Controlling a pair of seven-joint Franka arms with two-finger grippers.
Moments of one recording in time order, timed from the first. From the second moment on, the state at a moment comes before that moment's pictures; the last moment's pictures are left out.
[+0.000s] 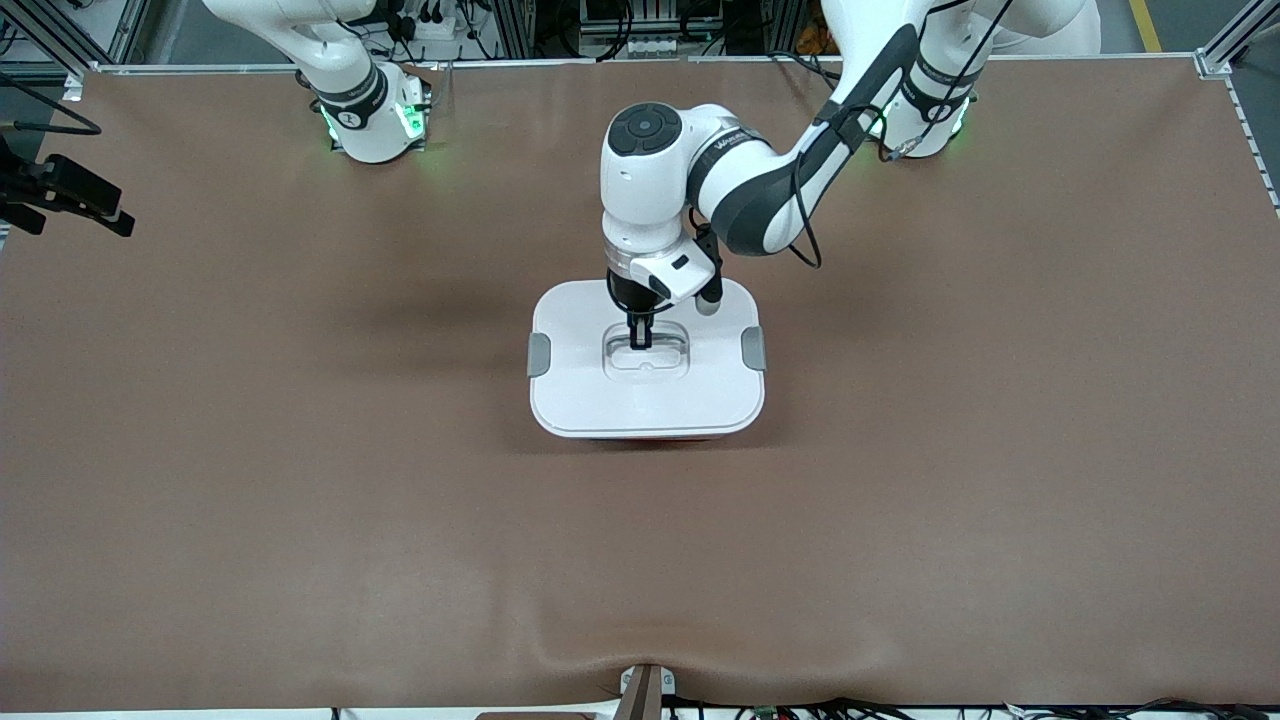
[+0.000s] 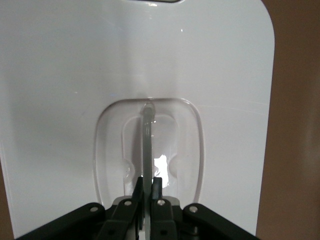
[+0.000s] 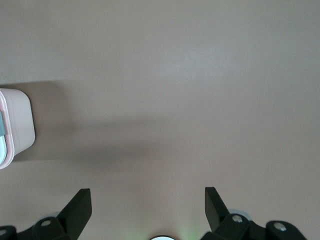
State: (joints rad) left arm -0.66 0.54 -0.23 -1.54 0.32 2.23 -2.60; right arm 0.04 -0.07 -0.09 -1.56 0.02 1.45 -0.01
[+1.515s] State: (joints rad) left arm -0.66 0.54 -0.23 -1.58 0.35 2.28 -2.60; right arm 0.04 -0.07 -0.09 -1.56 0.02 1.45 -0.01
